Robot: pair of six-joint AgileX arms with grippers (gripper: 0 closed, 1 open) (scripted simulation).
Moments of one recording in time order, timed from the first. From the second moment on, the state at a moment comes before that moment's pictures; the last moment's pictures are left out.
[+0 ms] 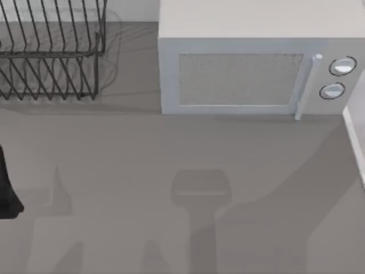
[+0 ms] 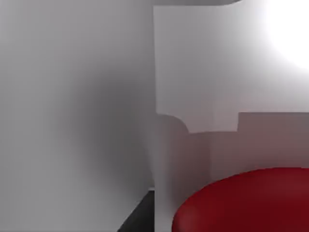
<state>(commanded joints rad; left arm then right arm) 0.00 0.00 0.00 0.00 0.00 0.00 -0.27 2.47 1.55 -0.65 0.01 -0.25</state>
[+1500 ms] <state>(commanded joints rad) 0.00 0.00 0.00 0.00 0.00 0.00 -0.28 2.29 2.18 -1.45 -0.01 -0.25</state>
